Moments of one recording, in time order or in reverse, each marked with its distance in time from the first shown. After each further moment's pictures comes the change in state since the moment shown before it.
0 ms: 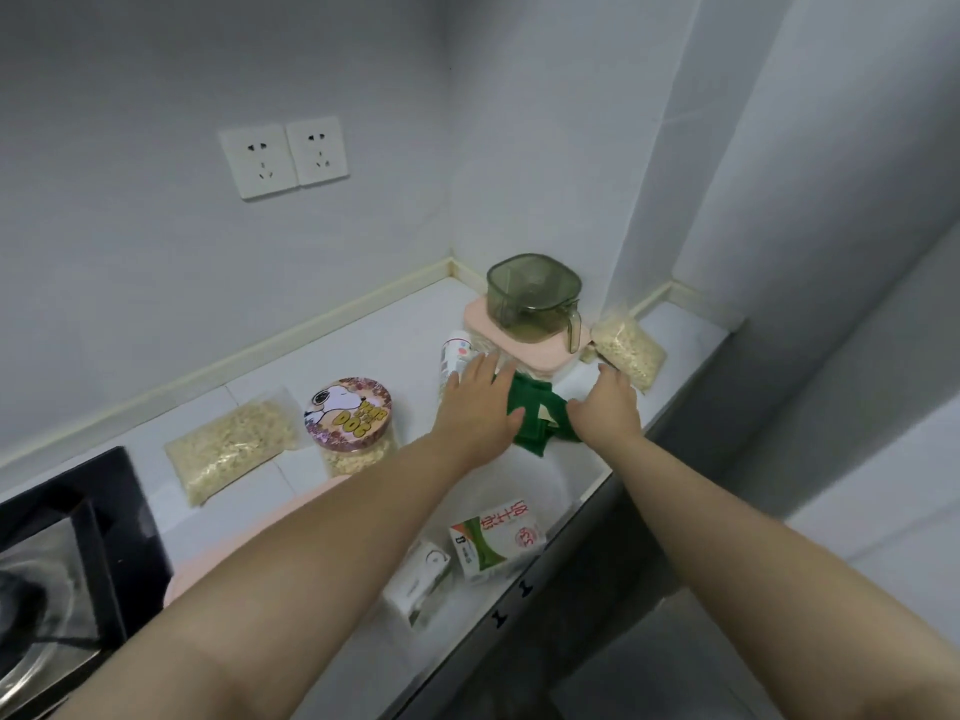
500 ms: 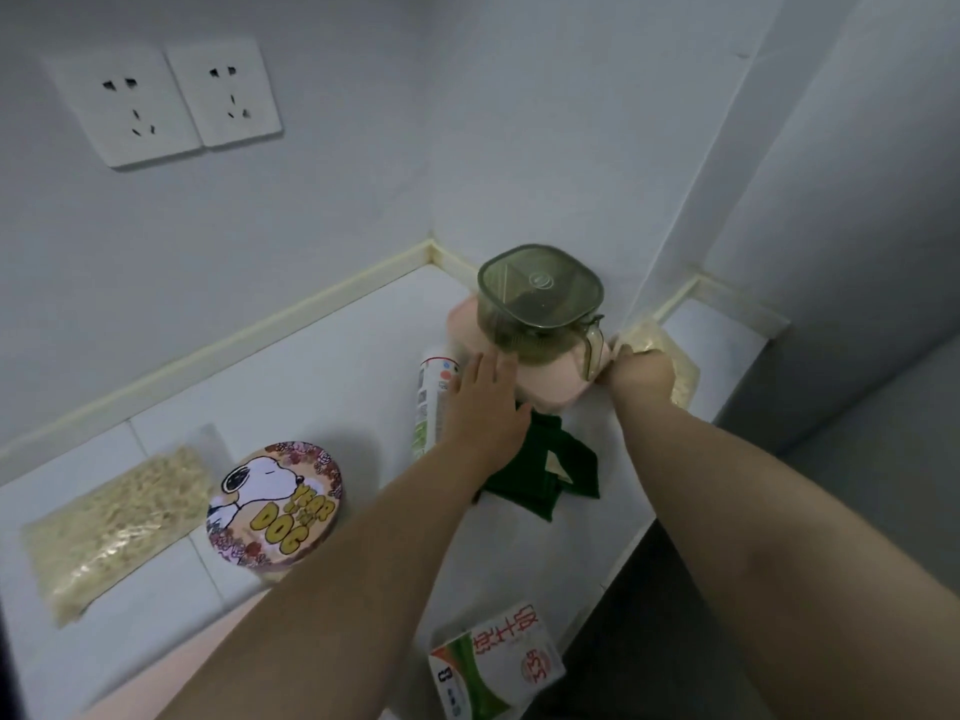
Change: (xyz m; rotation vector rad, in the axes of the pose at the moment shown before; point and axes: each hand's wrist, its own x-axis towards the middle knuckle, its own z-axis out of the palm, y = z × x) left_hand 0.126 -0.029 0.054 -0.173 0.008 -0.081; right_hand 0.188 0.010 0.034 0.338 0.263 0.427
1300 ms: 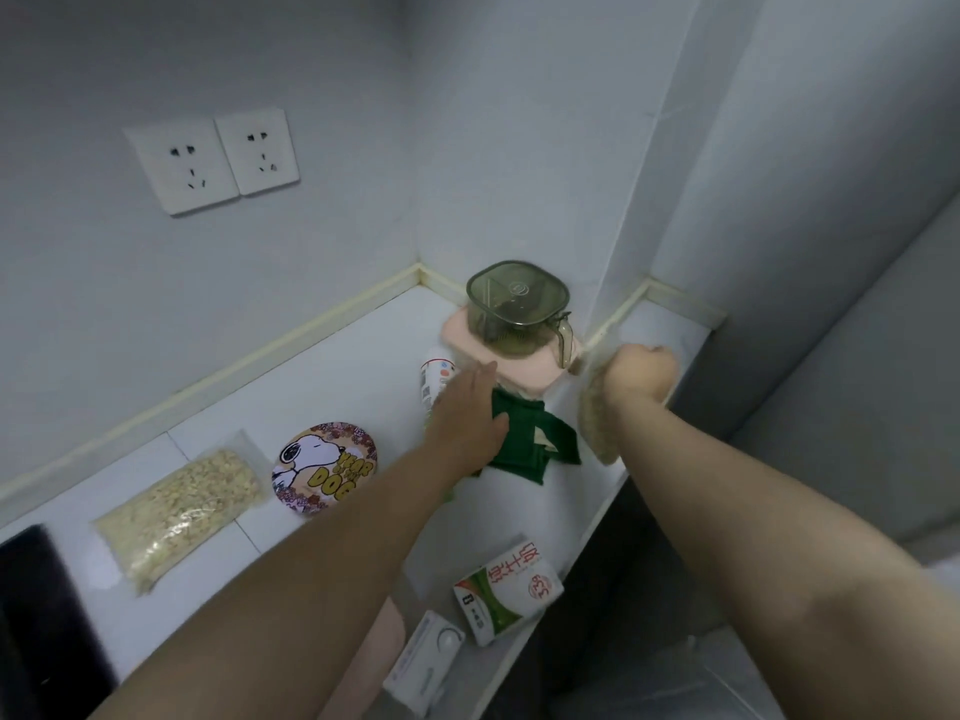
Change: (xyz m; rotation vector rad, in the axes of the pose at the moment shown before) left_hand -0.072 0.001 -0.050 -0.161 -0.055 0.055; right_hand -0.100 -0.011 -0.070 0.446 0.105 0.036
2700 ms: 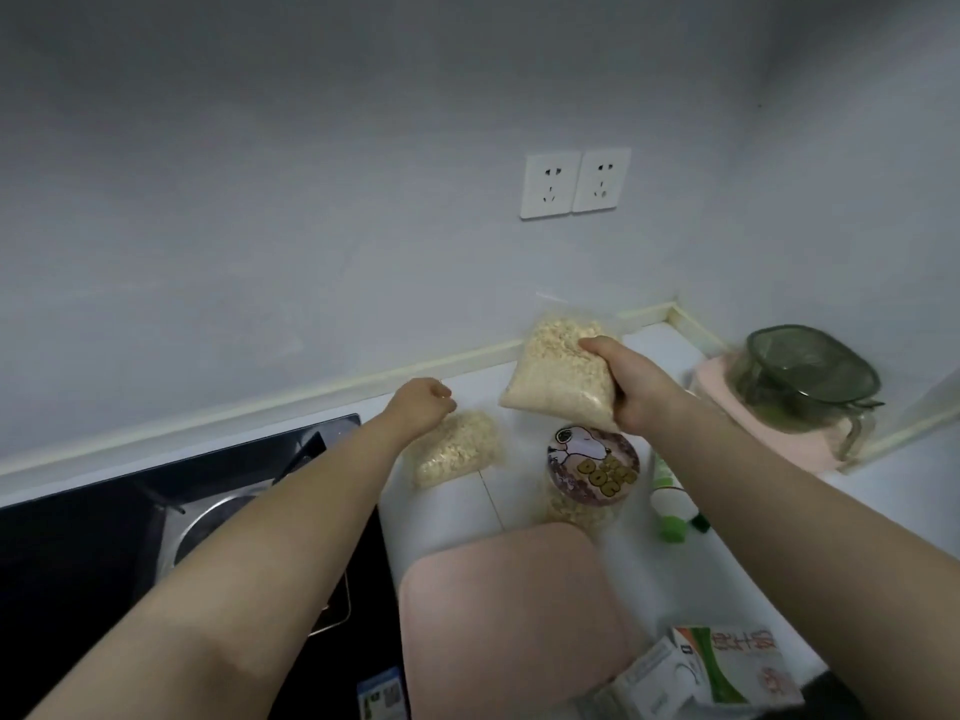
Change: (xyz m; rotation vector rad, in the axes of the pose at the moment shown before) left_hand -0.141 -0.236 -0.164 -0.346 0.278 -0.693; right_hand -0.237 -0.050 0.153 -0.036 -1.186 0.278
